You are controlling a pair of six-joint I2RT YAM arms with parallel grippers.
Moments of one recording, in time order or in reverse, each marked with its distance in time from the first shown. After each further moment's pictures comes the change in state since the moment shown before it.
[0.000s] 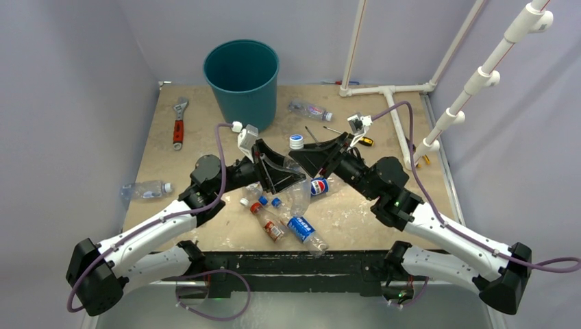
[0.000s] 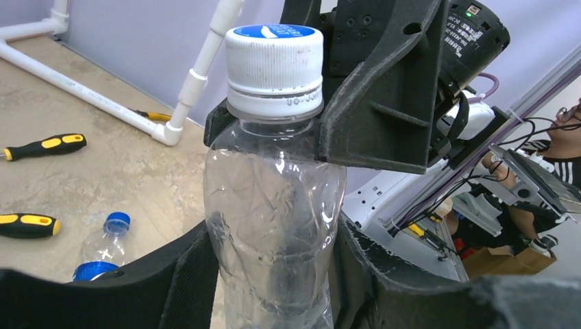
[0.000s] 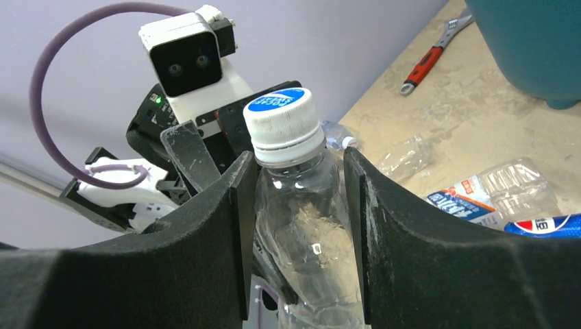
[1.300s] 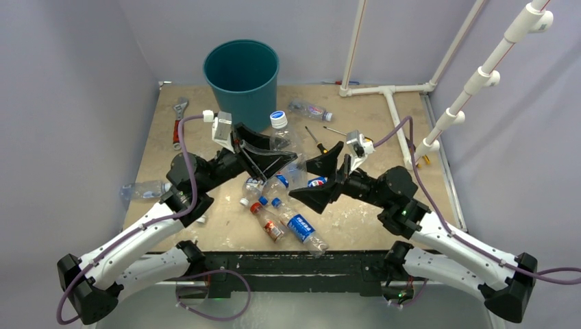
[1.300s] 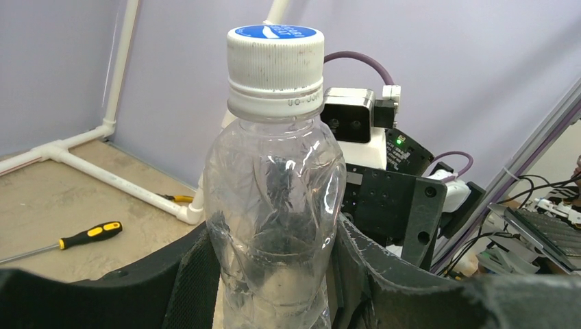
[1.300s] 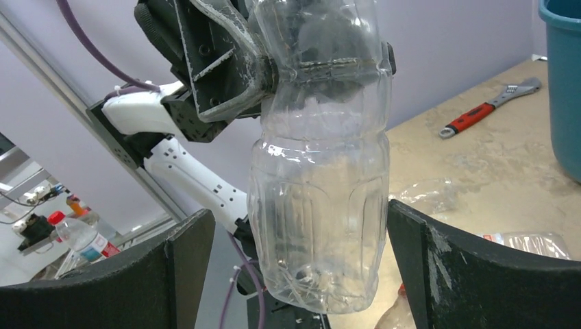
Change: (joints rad) left arm 0.001 -0.089 0.156 -0.076 -0.134 0.049; right arm -0.004 -0.111 -0.091 0.004 -0.341 -0.202
